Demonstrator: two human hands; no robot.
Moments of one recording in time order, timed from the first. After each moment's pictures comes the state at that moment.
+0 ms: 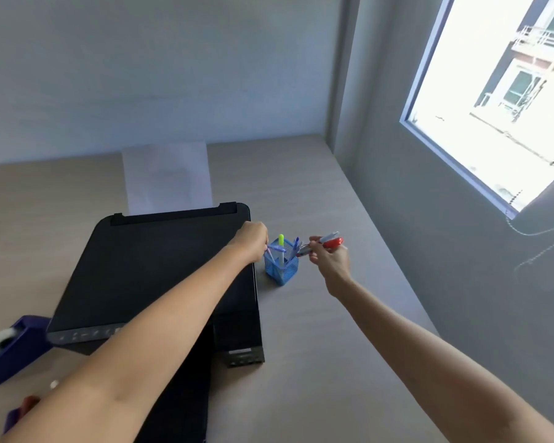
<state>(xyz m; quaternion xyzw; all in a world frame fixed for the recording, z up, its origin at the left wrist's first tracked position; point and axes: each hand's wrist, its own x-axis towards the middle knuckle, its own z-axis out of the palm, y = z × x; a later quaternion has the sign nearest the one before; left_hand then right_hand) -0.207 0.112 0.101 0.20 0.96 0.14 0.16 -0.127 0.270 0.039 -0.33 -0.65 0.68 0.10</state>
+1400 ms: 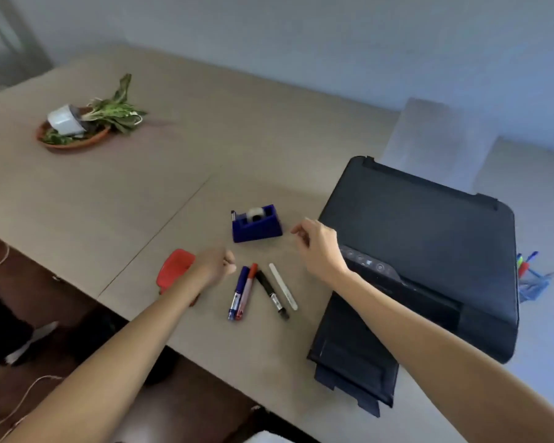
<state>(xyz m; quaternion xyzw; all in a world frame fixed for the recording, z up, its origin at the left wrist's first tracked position) -0.071 -0.401 0.025 -0.18 0.93 0.27 0.17 -0.129 -0.179 0.061 0.18 -0.90 0.40 -0.02</state>
